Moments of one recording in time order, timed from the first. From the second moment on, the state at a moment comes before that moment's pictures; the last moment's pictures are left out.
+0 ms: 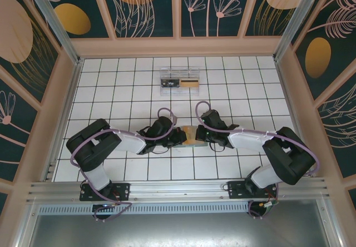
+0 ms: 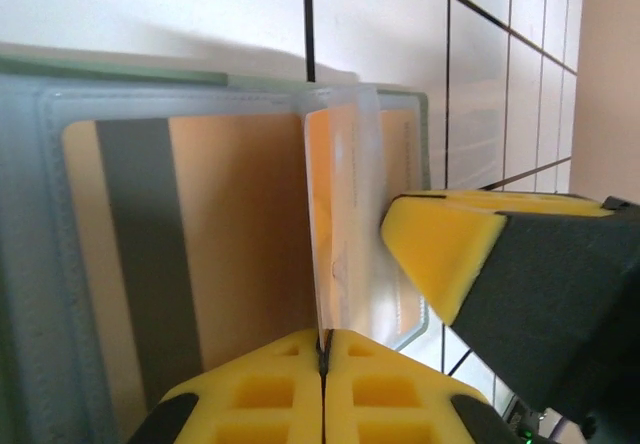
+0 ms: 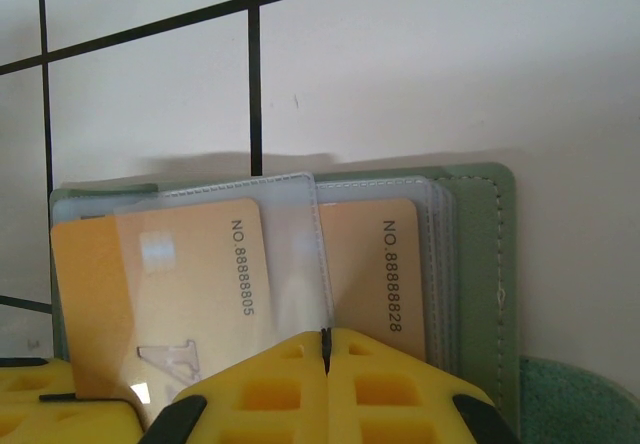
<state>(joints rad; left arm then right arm) -0.86 1.74 0.61 0.48 0.28 -1.13 0.70 1.45 0.56 -0.06 -0.05 0.77</state>
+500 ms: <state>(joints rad) -0.84 1.65 0.54 0.46 0.26 -1.13 0.70 1.45 0.56 -0.06 -0.05 0.78</state>
